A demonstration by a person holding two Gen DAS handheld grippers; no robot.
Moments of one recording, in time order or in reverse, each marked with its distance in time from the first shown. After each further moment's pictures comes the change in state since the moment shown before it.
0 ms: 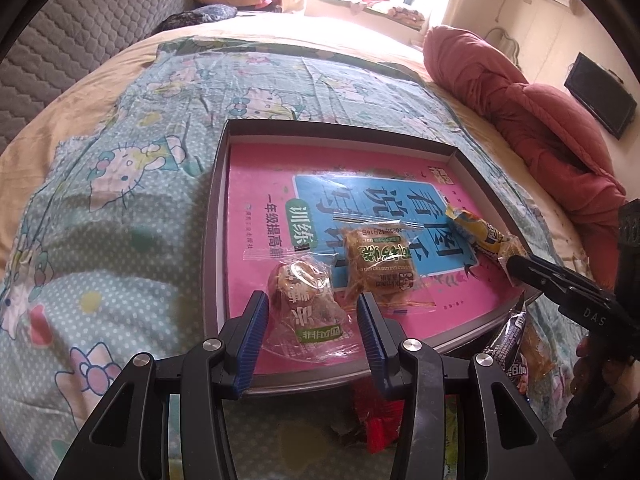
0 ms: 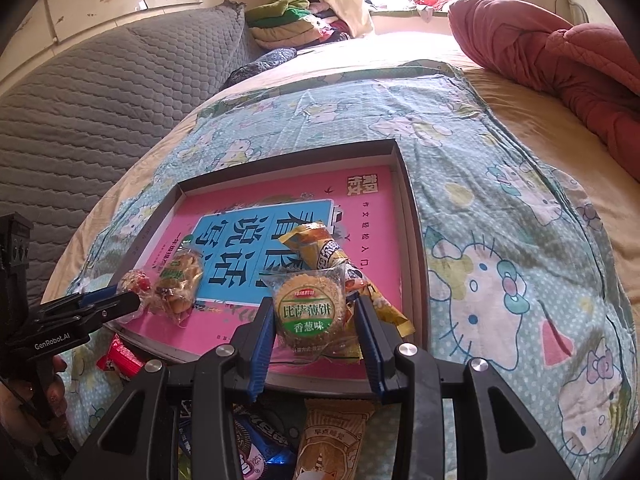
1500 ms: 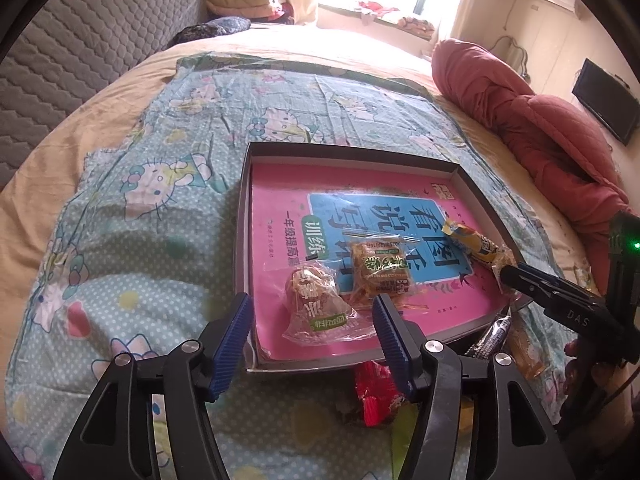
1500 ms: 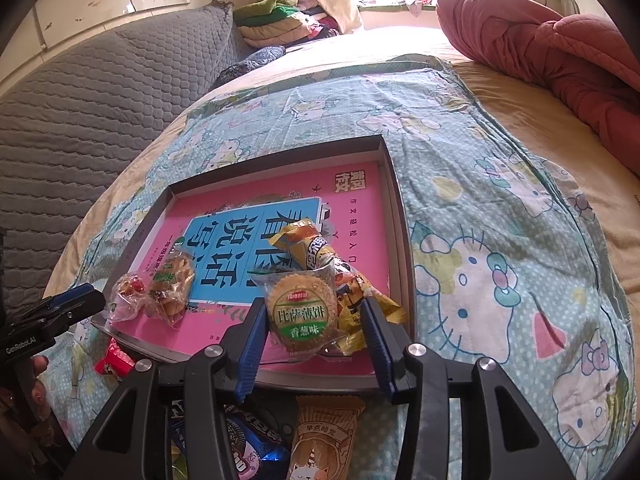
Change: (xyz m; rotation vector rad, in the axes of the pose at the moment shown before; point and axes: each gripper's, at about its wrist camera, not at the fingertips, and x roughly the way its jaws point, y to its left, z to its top) left arm -0.031 0.000 0.004 -0.016 -0.038 0.047; right arm -0.001 -0.004 0.001 0.031 0.012 -0.021
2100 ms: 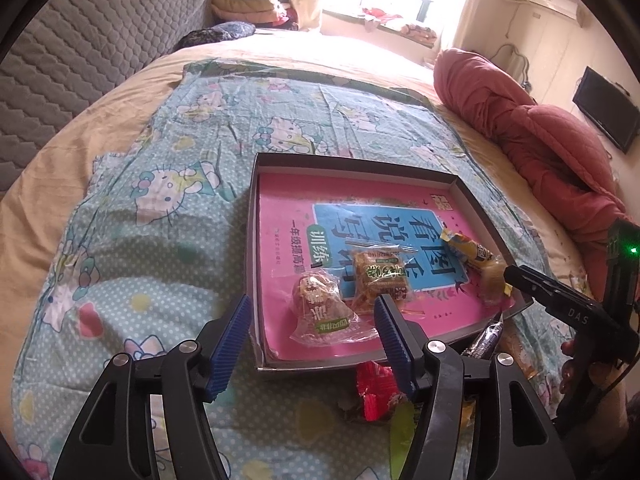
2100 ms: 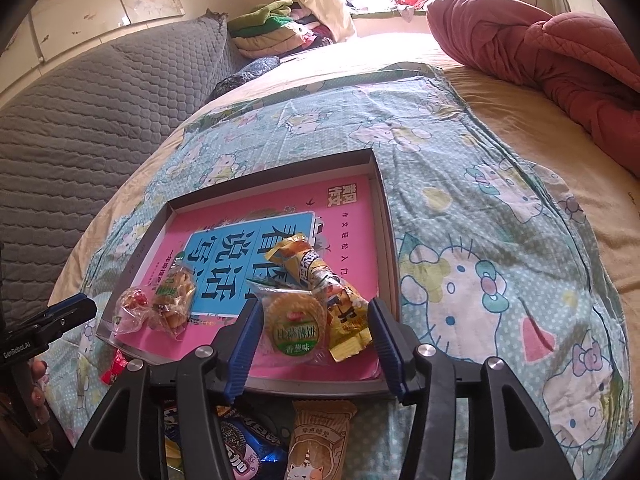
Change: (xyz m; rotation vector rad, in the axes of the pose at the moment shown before) left arm -0.012 0.004 0.004 -0.014 -0.021 0.000; right arm -0.011 -0.005 0.004 0.028 -0.034 0.000
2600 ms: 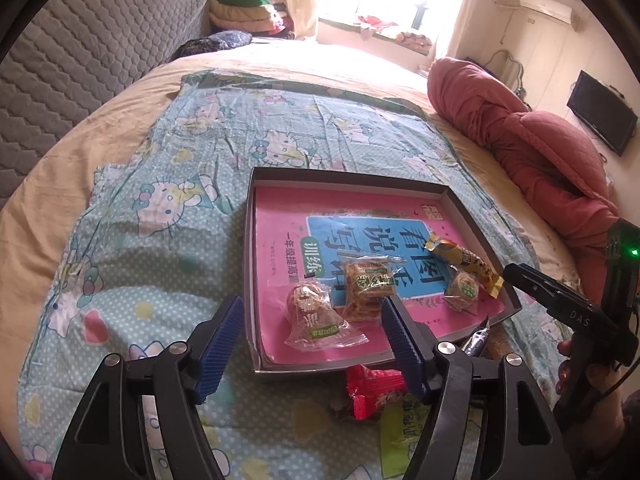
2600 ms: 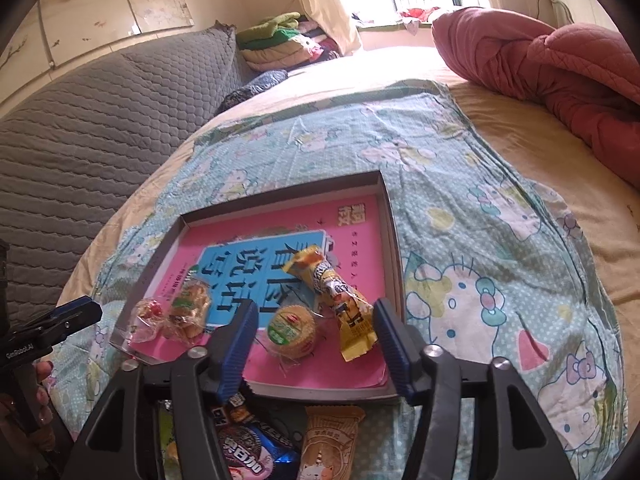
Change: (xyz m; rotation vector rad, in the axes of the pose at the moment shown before) left arm -0.014 -0.003 0.004 0.002 -0.032 -0.017; right arm -0.017 0.007 0.004 -0.016 -0.055 0.021
